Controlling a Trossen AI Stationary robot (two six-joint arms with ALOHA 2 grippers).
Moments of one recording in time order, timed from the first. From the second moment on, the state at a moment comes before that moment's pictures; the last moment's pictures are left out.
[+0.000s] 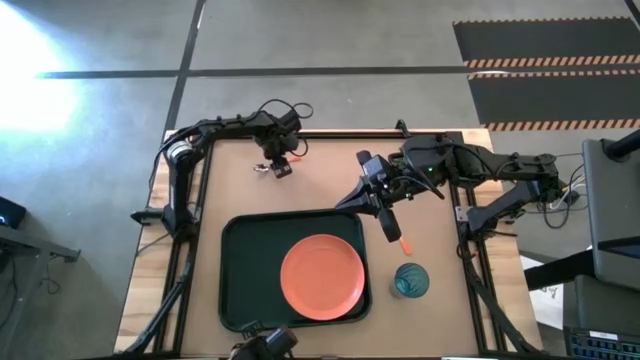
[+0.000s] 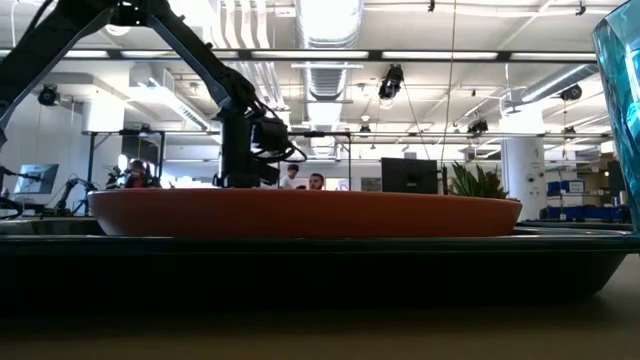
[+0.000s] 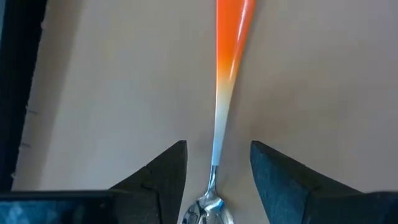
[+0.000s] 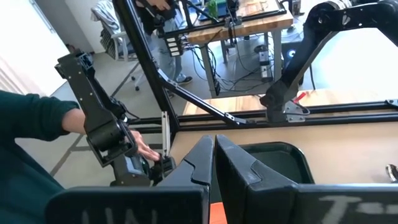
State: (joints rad) left arm 0.71 1.99 1.40 -0.88 -0.06 0.27; right arm 0.10 1.36 1.74 -0.54 -0.21 0.21
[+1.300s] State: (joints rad) left arm 0.73 2.06 1.35 -0.87 0.06 0.35; right arm 0.10 1.36 1.74 -0.51 -0.21 0.21
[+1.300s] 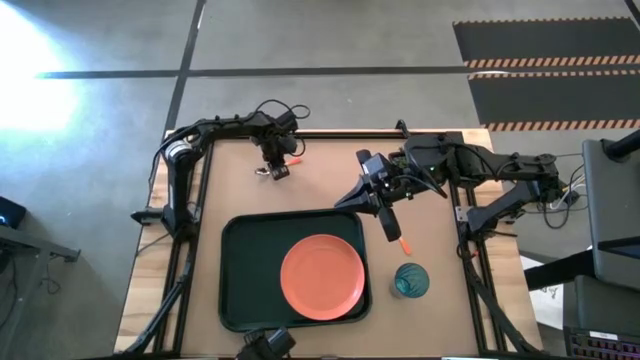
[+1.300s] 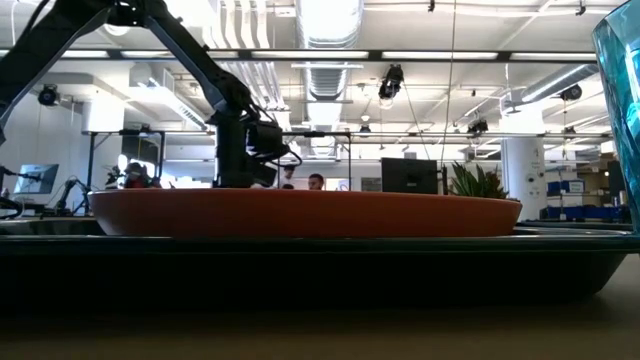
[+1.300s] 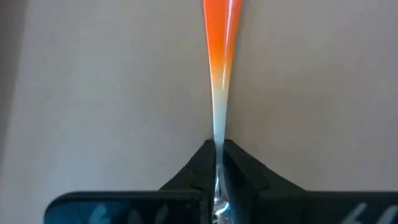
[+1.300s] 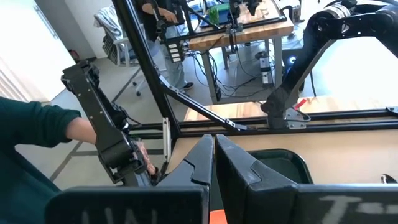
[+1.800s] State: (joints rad) left arm 0.66 1.92 1.33 -0.95 -0.04 0.40; right arm 0.10 1.36 1.74 -0.52 -0.21 0.20
